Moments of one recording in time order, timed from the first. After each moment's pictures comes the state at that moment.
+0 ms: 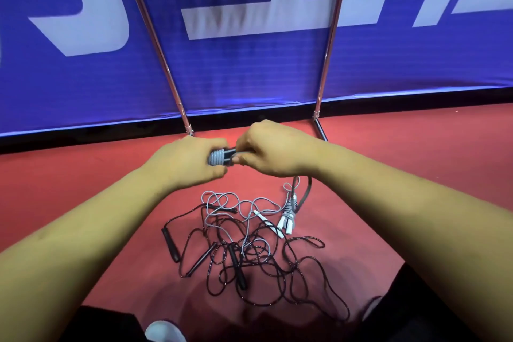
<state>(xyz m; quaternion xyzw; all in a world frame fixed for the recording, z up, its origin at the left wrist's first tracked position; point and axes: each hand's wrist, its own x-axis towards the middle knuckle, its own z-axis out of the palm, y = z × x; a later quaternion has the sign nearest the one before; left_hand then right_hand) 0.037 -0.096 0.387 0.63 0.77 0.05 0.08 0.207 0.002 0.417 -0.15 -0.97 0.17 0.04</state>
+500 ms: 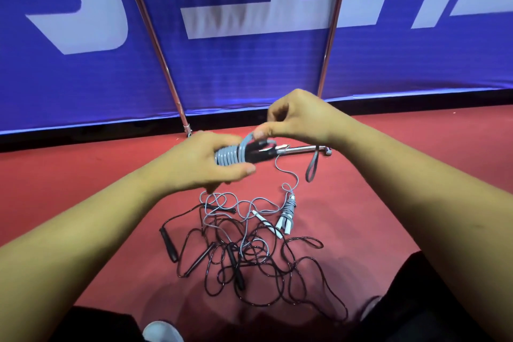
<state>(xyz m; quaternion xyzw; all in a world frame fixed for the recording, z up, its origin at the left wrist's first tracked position) 0.068 -0.108 0.412 0.67 0.63 0.28 0.27 0.234 0.039 0.435 -0.23 -0.91 0.32 0.14</state>
